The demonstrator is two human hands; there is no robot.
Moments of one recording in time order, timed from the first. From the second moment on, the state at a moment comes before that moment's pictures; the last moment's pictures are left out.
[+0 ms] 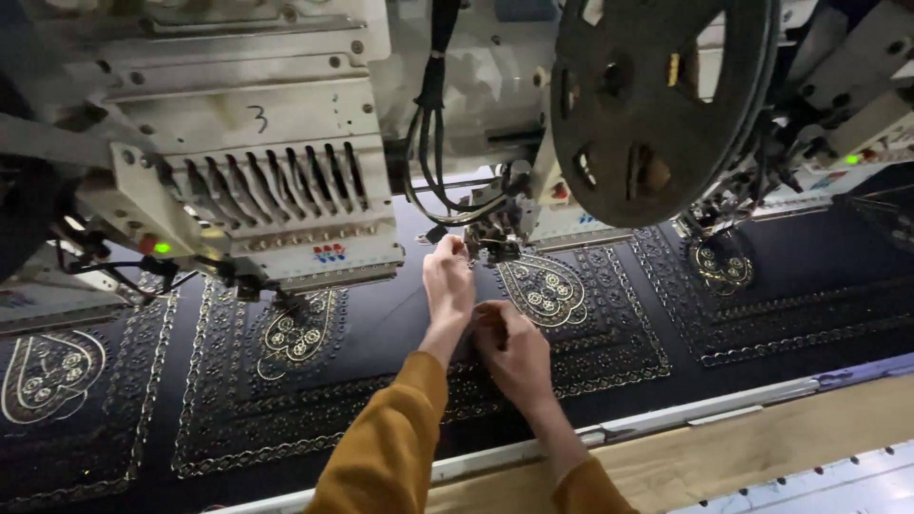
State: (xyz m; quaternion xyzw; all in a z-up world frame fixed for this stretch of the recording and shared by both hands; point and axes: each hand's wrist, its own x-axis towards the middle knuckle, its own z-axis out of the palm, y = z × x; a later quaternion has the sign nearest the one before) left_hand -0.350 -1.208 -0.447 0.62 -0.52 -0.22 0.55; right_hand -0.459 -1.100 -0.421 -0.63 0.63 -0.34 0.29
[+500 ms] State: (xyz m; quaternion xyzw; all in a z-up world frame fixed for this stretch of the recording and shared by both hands) left_hand -0.306 -1.097 -0.410 0.66 -0.56 -0.27 0.43; right_hand -0.462 -1.088 -0.405 -0.59 0.65 -0.37 0.30
